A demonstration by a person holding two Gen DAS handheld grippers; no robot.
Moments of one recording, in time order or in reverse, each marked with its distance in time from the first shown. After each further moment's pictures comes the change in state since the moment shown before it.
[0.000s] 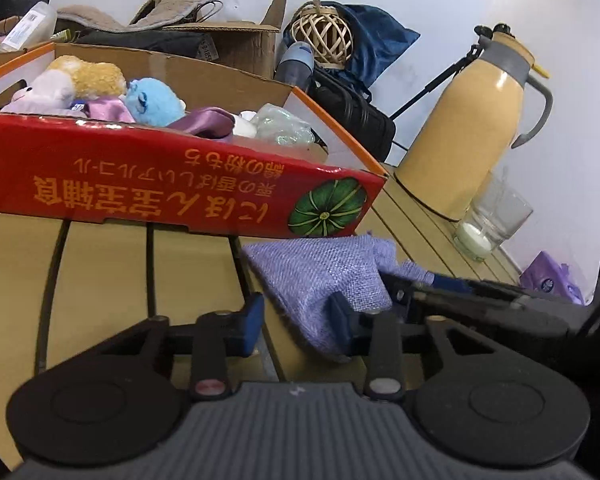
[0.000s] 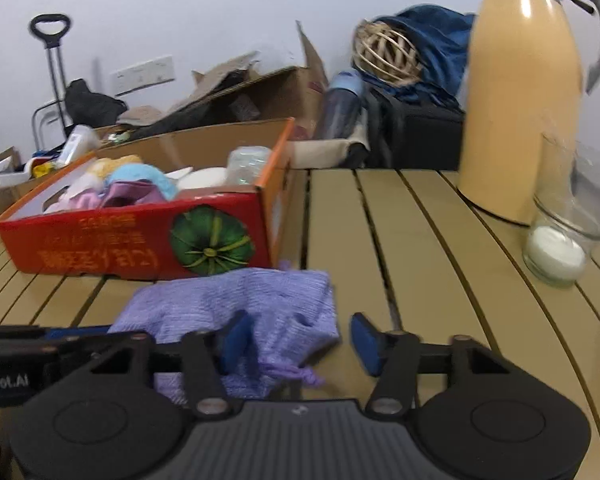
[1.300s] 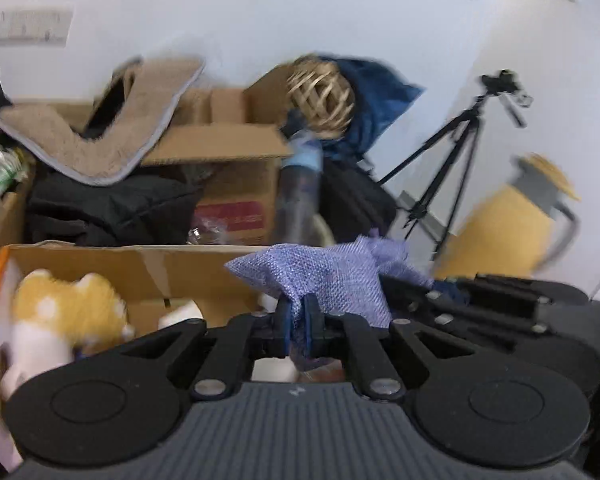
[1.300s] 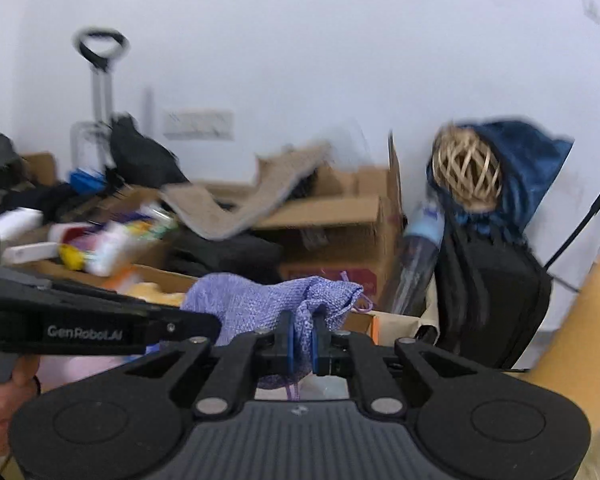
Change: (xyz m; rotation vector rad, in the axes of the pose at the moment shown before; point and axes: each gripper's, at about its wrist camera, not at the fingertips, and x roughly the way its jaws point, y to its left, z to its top) left arm 0.048 0.058 0.228 0.052 0.005 -0.039; right arm 0.067 0.053 0.215 -0.132 -0.038 0.039
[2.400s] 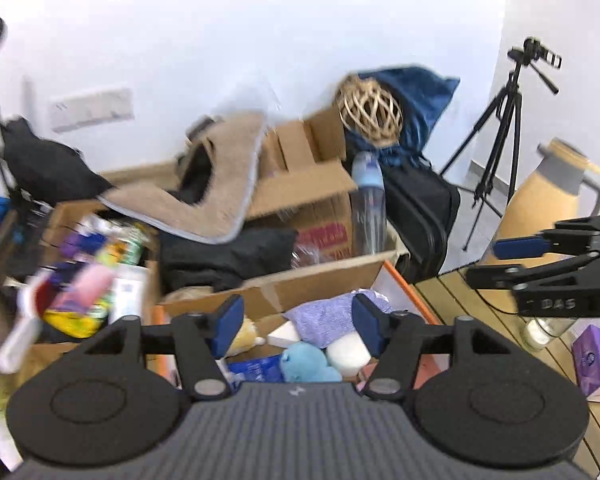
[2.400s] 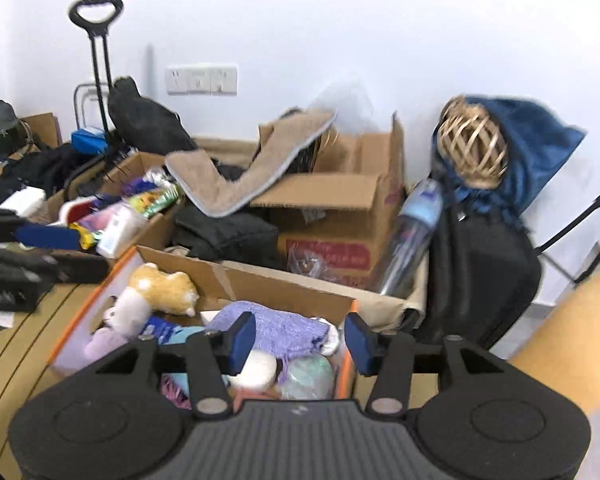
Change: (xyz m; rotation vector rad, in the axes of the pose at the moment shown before) left arm -0.163 -0.045 0.027 0.187 -0.018 0.303; right arm -0.104 -0.008 0.050 -0.049 0.113 0.035
